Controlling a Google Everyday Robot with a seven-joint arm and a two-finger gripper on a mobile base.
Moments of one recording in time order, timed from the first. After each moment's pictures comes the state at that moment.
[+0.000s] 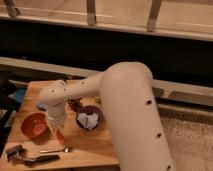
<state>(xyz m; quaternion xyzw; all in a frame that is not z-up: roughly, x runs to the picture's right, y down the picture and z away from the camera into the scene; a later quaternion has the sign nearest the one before) -0.238 0.210 0.757 -0.44 0.15 0.46 0.76</state>
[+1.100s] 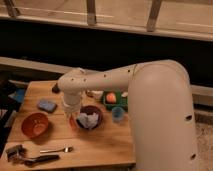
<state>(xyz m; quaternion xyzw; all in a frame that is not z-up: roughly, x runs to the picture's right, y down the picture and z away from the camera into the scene) -0.173 0.145 0.760 -0.39 0.13 0.54 0.74</state>
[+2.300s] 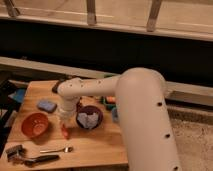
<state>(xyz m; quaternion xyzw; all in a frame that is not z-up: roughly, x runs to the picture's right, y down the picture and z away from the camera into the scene) -0.228 0.194 0.804 -0.48 0.10 0.51 0.71</state>
